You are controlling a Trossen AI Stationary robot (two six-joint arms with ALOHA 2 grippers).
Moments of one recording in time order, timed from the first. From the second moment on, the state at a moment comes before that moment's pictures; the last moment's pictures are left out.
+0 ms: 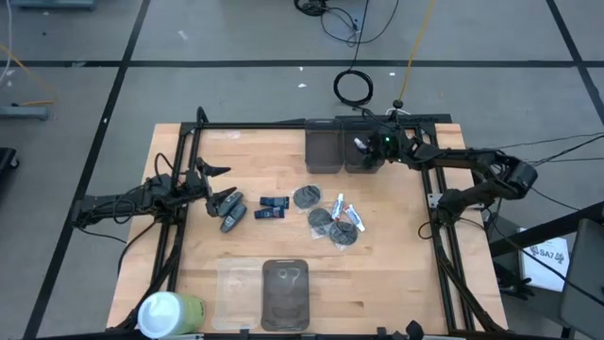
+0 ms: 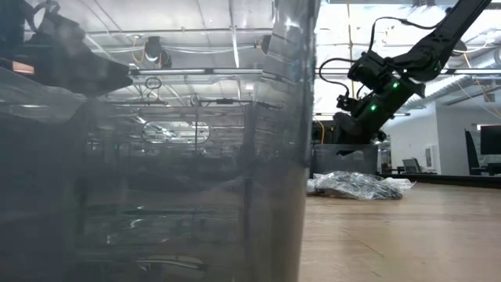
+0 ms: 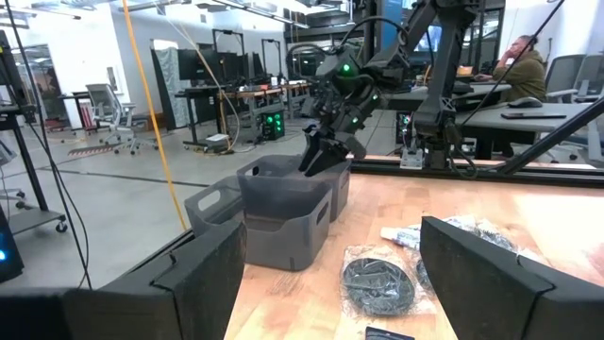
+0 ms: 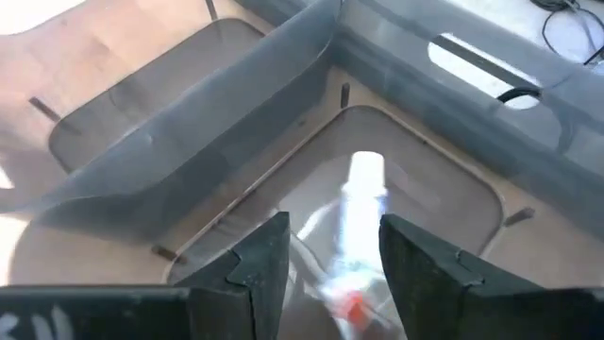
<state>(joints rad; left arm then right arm) 0.10 0.01 0.02 0.06 -0.22 0.07 -0.74 1.34 0.53 0.13 0.02 0.07</state>
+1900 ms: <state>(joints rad) 0.10 0.01 0.02 0.06 -0.22 0.07 0.16 1.03 0.46 -0.10 0.07 0.32</state>
